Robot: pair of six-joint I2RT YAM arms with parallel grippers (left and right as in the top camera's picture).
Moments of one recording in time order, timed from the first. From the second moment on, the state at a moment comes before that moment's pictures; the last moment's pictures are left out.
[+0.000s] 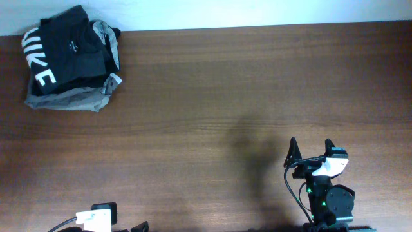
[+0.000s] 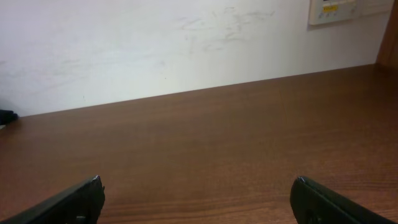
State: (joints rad) left arm 0.17 0.32 1.02 -1.69 0.29 -0.03; right arm 0.02 0.02 0.01 -0.07 0.06 0.15
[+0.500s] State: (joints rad) left arm 0.05 0.31 0.92 -0.76 0.39 0.05; right arm 0.02 0.02 0.01 -0.07 0.05 0.15
